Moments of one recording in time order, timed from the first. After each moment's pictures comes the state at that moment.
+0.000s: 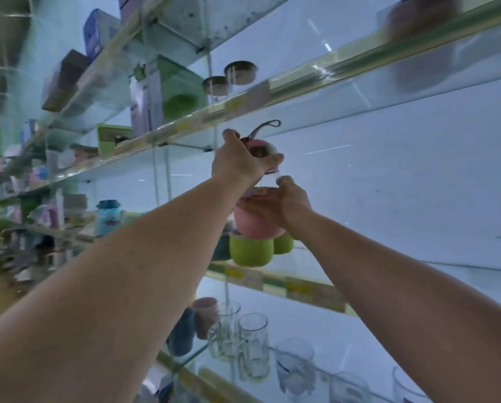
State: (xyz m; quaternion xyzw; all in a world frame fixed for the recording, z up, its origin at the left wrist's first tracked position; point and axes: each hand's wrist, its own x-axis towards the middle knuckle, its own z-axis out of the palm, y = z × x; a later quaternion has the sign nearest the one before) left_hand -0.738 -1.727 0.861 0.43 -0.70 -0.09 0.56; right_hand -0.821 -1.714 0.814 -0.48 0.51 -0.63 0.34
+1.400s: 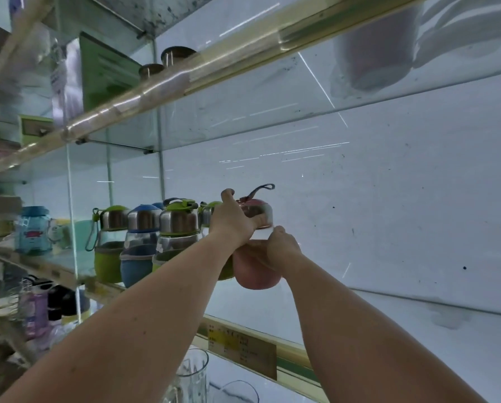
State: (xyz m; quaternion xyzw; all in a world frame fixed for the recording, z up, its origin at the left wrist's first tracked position) left_hand -0.853 -1.813 0.802 0.47 -0.74 -0.16 0.45; right_hand -0.940 -1.784 0.769 -0.53 0.72 -0.41 0.15
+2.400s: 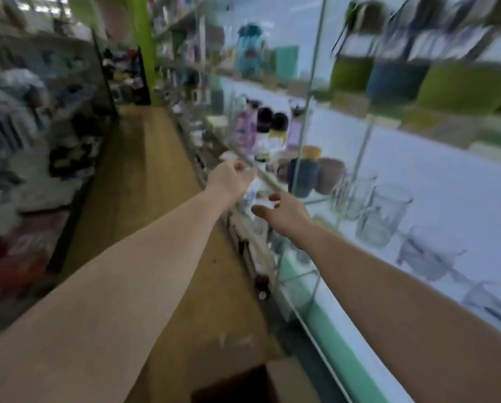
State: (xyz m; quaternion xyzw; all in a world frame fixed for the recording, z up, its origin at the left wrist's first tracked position) left_hand -0.515 -1.746 0.594 0.72 -0.52 -0.22 0.42; right_hand -0.641 -1.747 0.569 -0.73 0.53 -0.24 0.36
